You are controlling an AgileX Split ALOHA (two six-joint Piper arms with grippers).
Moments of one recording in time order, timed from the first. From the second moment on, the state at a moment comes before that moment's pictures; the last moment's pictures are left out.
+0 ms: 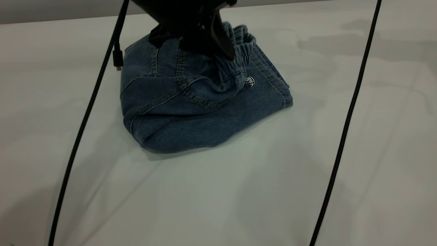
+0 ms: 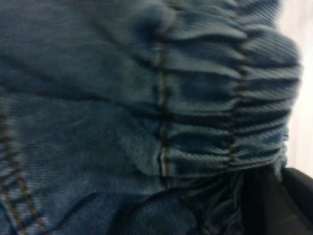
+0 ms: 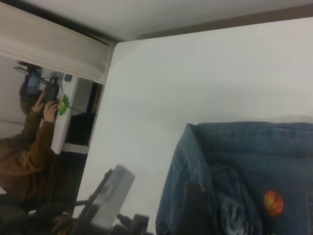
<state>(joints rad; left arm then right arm) -0.42 2.15 -1.36 -0.93 0.62 0.52 -0.09 2.30 -1.85 1.27 1.19 -0.75</state>
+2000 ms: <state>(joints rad) -0.07 1.51 -1.76 -0.68 1.09 0.62 0.56 2.34 -1.89 0.86 0.74 -0.25</state>
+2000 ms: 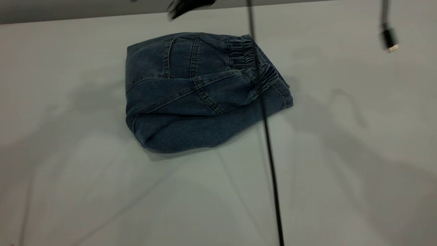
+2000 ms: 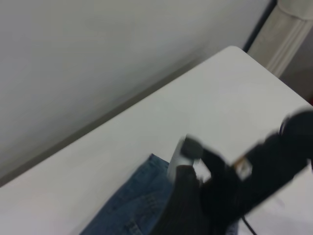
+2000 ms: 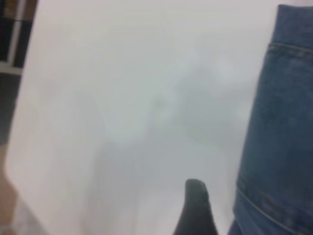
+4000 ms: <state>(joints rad) -0.07 1.51 -1.76 -0.71 1.10 0.62 0.66 2.57 -2.15 0.03 1.22 0.81</state>
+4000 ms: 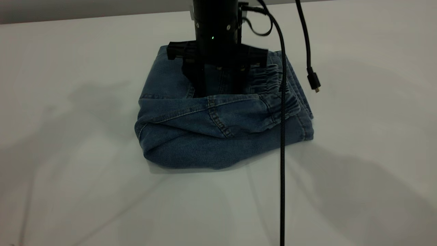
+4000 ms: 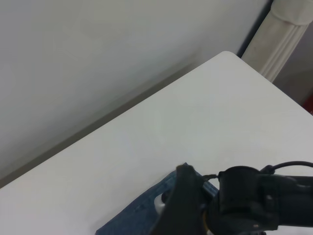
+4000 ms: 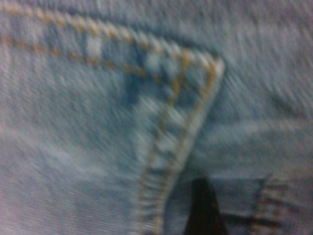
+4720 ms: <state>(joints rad) -0.07 1.42 -1.76 -0.66 1.17 0.65 0.66 2.08 -2.27 -0.10 1.23 0.23</state>
